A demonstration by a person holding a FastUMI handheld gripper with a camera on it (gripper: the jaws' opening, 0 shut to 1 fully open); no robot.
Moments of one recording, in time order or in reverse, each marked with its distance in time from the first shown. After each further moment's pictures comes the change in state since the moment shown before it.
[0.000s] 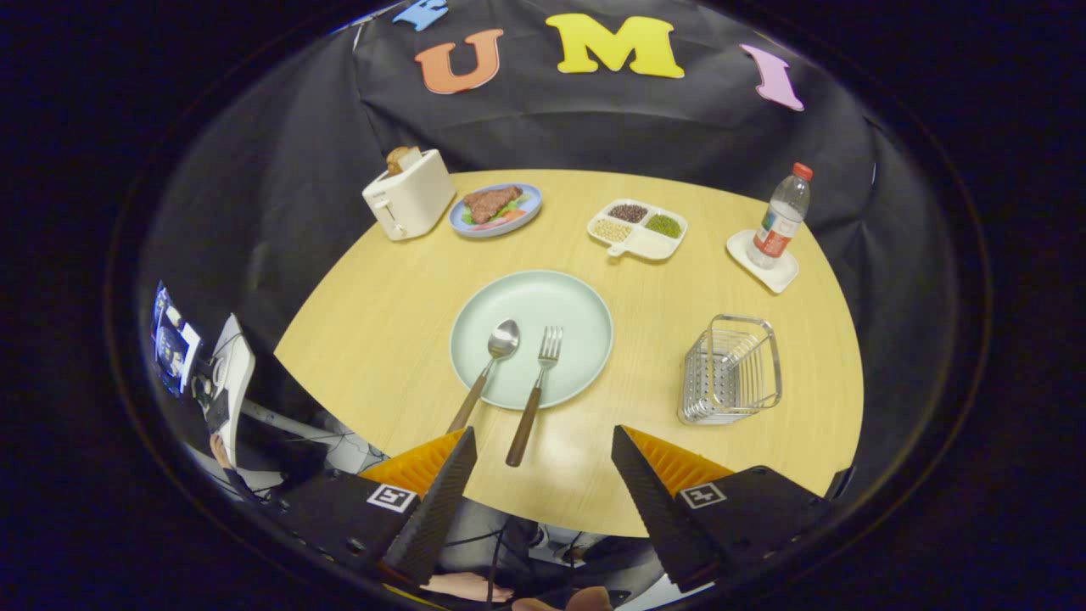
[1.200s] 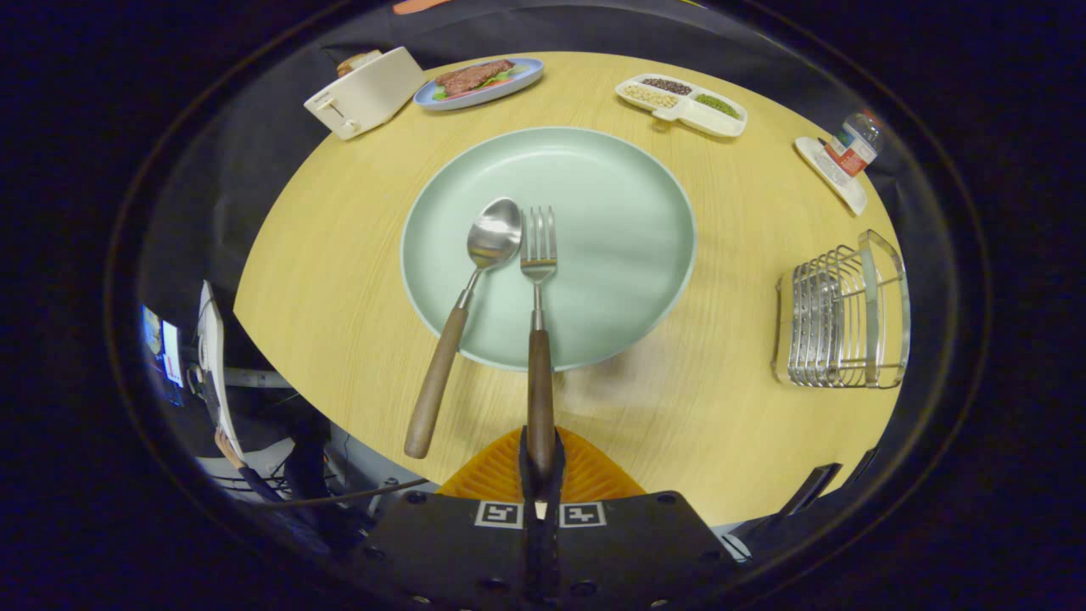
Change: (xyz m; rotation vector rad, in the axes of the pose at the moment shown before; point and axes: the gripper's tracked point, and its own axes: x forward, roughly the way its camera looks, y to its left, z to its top) arm 0.085 0.025 -0.041 0.029 0.355 -0.002
